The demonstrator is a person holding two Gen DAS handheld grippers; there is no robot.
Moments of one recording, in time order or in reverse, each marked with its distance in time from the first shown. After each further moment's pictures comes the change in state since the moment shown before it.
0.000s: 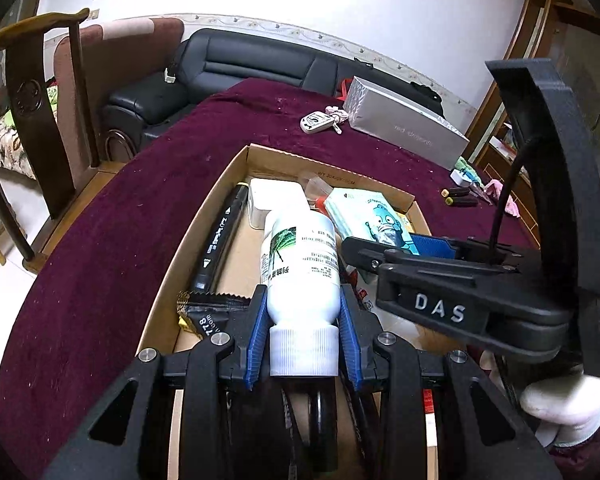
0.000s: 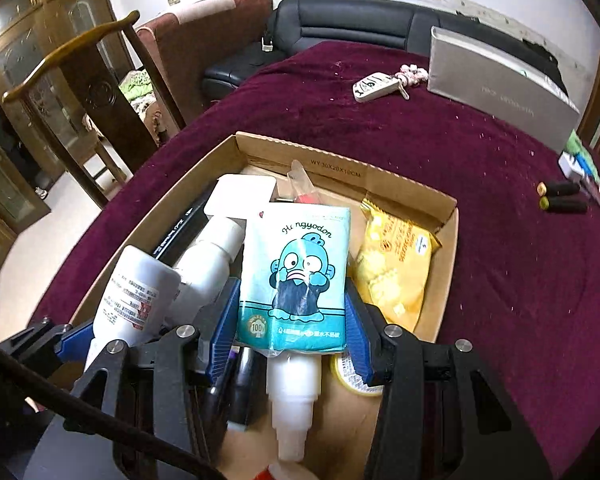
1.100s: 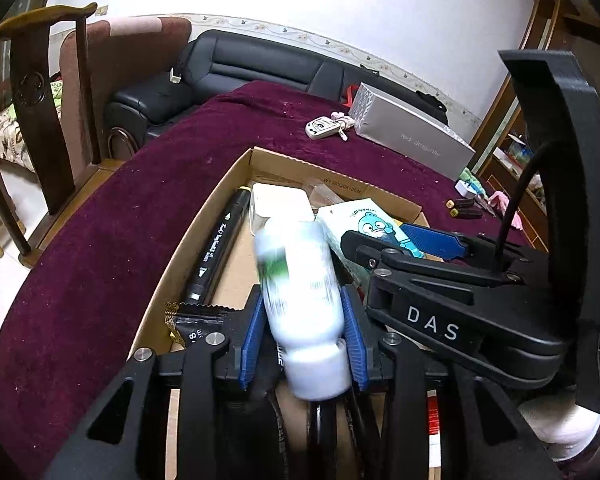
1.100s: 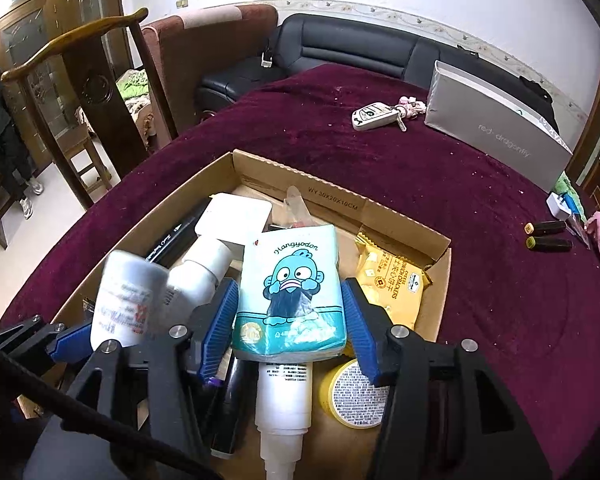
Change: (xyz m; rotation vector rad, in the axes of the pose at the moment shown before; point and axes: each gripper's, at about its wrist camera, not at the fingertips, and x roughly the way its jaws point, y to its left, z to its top) left arm 0.003 0.009 0.002 -0.038 -0.028 -0.013; right arm -0.001 0.009 0.005 -0.064 -0.076 -0.069
